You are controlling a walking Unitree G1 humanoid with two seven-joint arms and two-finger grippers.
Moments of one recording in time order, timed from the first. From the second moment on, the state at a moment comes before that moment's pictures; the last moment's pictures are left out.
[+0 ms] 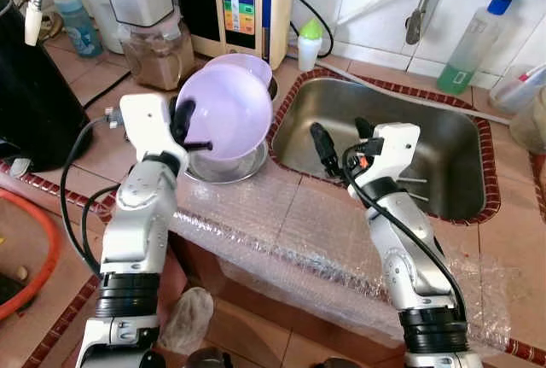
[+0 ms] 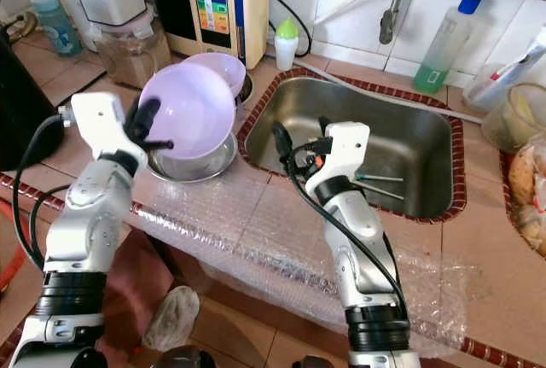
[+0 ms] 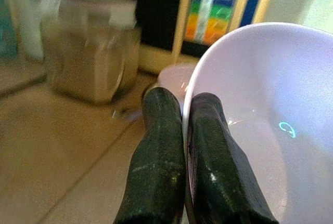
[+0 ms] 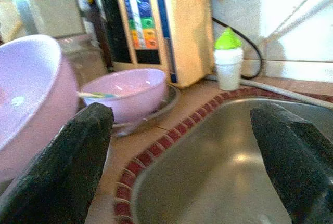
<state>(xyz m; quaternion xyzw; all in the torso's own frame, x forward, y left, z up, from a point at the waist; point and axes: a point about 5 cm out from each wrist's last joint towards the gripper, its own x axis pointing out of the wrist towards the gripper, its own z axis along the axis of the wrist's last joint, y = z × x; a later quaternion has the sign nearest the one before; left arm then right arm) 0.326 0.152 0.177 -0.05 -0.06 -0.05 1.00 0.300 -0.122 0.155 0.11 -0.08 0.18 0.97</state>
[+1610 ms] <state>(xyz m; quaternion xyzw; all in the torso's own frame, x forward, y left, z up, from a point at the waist) 0.312 0.104 0.187 0.06 -0.17 -0.18 0.97 0.317 -0.100 0.160 0.24 0.03 0.18 0.95</state>
